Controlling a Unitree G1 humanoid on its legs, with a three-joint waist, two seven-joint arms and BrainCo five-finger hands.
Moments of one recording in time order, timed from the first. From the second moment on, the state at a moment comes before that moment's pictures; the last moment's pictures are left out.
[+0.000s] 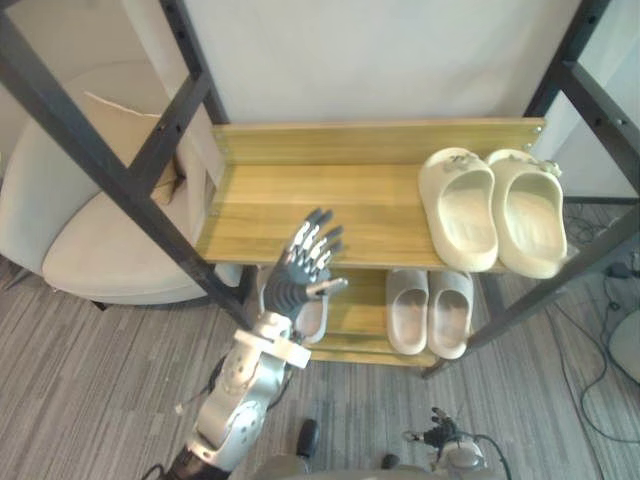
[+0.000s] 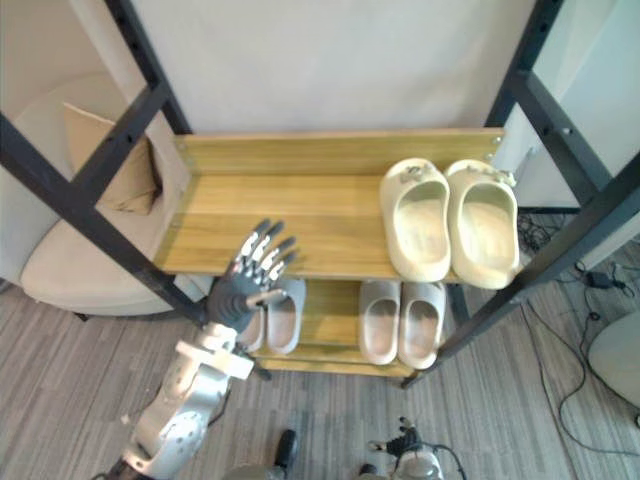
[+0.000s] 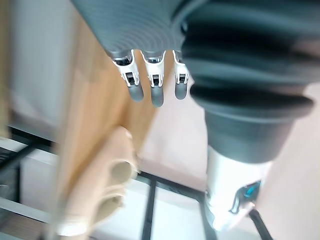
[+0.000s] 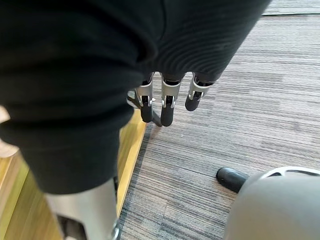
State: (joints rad) left arm 0.11 0.24 -0.43 -0.28 -0.59 -0.14 -0.01; right arm 0.04 -0.15 0.01 1.01 -0.16 0.00 -0.13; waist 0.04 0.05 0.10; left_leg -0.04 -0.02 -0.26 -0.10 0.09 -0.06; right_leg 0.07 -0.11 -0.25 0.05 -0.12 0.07
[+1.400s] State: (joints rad) left arm 0.16 0.08 0.06 0.84 -0.06 -0.07 0.13; right arm 0.03 -0.07 -0.05 0.96 -0.23 0.01 -0.13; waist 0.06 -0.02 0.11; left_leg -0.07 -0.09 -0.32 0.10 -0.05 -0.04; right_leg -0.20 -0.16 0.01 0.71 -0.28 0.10
